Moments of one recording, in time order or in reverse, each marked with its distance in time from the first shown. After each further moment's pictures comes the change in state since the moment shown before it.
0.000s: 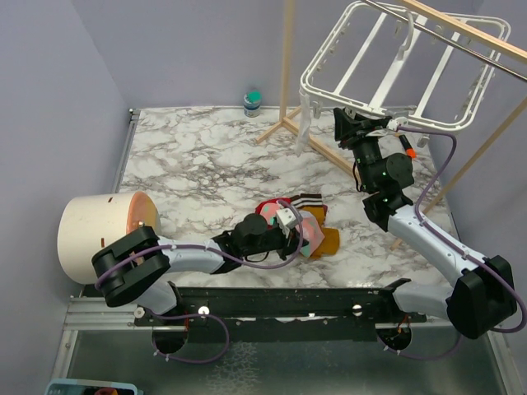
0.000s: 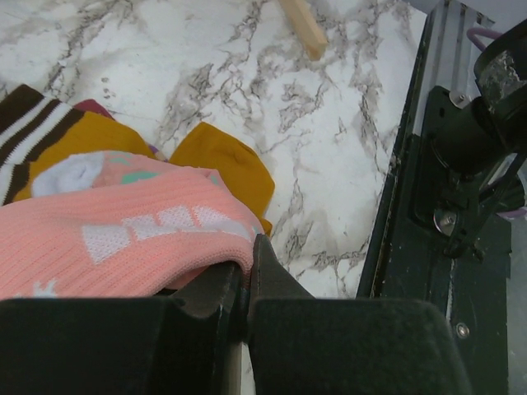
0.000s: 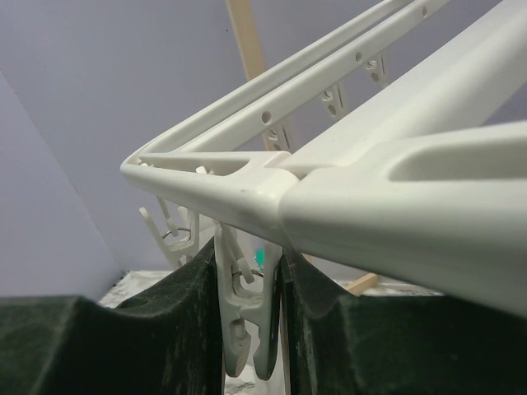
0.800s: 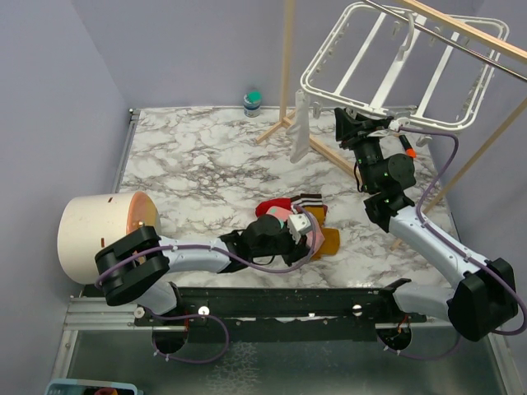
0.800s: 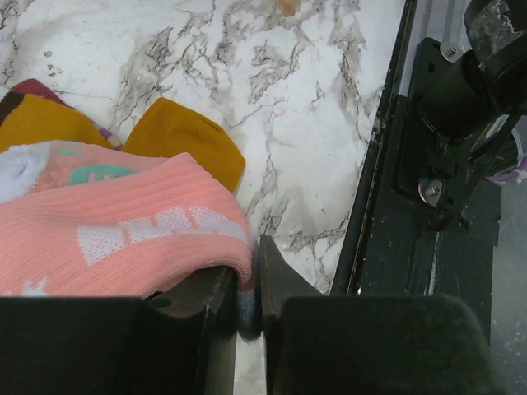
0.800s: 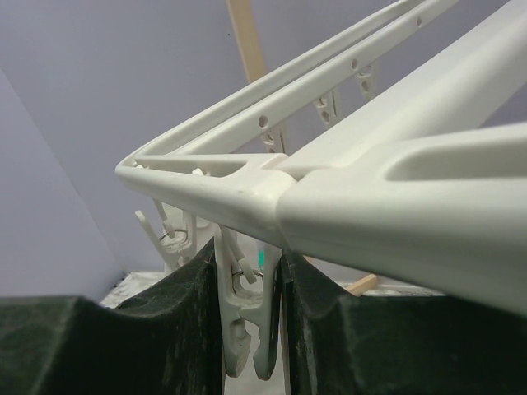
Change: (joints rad) left arm -0.065 0.015 0.098 -0.207 0.007 0.032; right arm 0.000 -0.015 0.000 -0.012 -0.002 -0.002
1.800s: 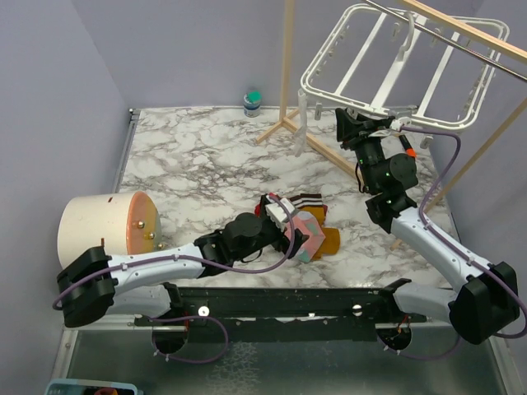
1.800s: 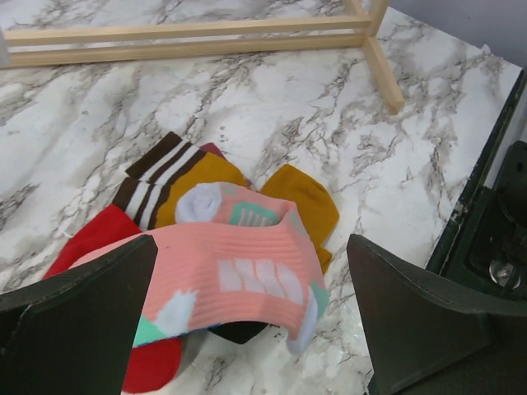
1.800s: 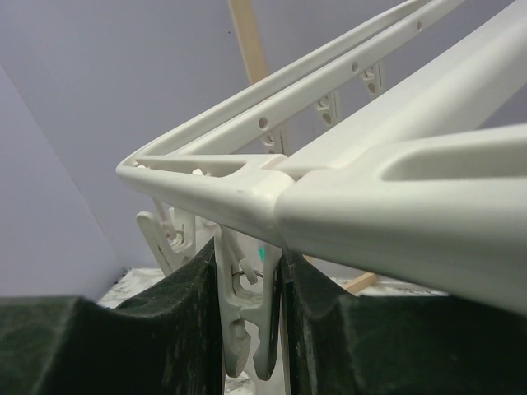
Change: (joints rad) left arm -0.026 -0.277 0.000 -0.137 -0.356 0.090; right arm 0.000 -0.019 0.005 -0.036 -0.002 0.000
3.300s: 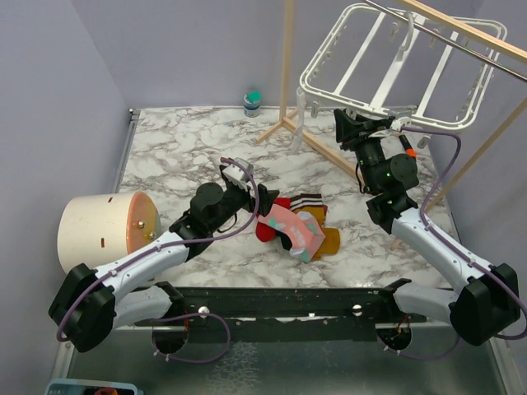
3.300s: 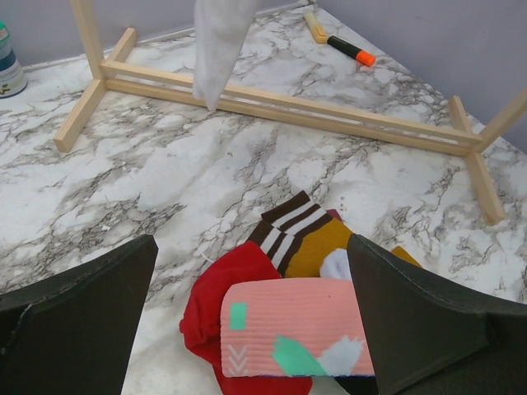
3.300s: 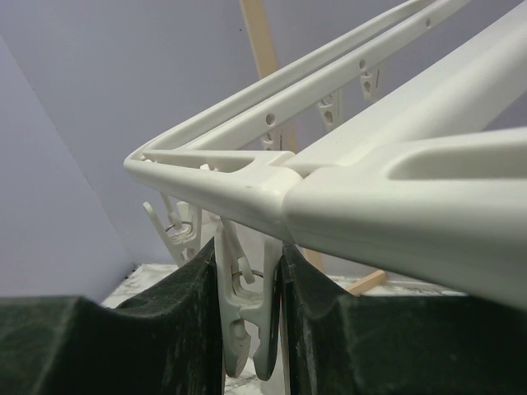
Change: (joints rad) left arm 0.414 -0.106 -0.014 0.038 0.144 -0.076; right arm 0.000 -0.011 0.000 -0.013 -0.026 0.015
